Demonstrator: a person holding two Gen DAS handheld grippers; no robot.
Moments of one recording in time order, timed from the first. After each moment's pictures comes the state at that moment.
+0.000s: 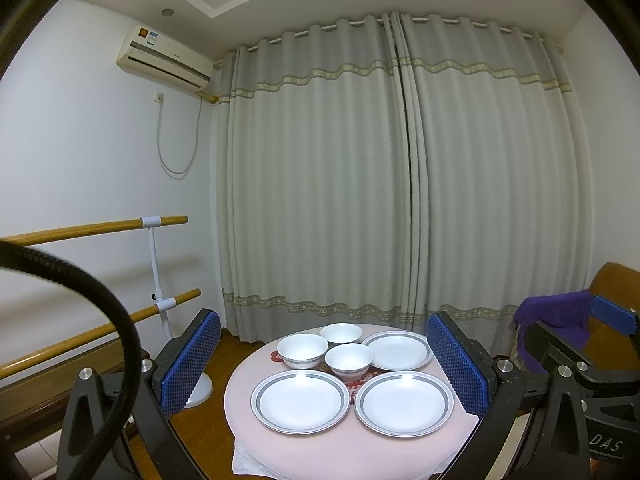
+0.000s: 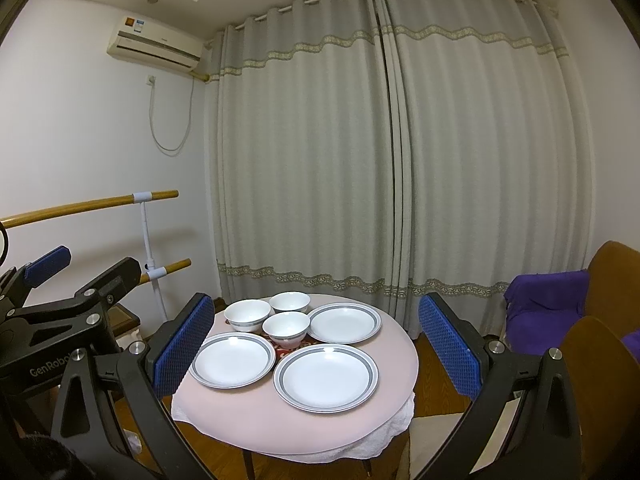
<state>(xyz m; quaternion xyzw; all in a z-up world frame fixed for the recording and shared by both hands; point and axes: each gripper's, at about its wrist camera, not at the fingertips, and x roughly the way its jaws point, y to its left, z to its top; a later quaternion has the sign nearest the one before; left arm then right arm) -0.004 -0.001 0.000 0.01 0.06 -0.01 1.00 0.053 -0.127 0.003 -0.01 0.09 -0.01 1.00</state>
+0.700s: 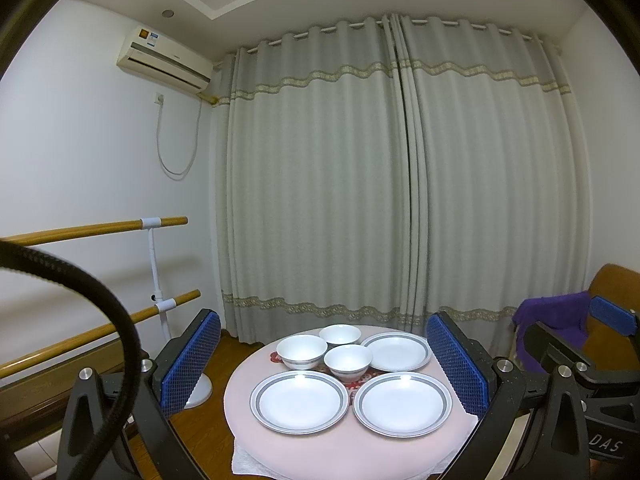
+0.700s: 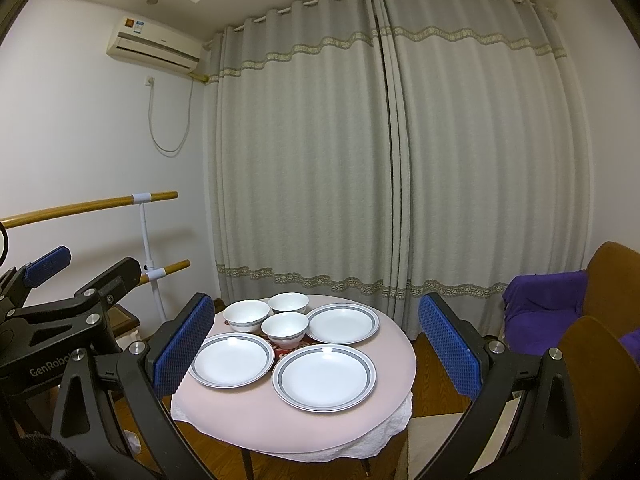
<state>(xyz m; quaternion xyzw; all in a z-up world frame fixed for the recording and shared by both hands) -0.008 -0.002 0.001 0.01 0.06 -0.01 1.00 0.053 -0.129 0.003 -0.01 0.09 0.00 1.00</state>
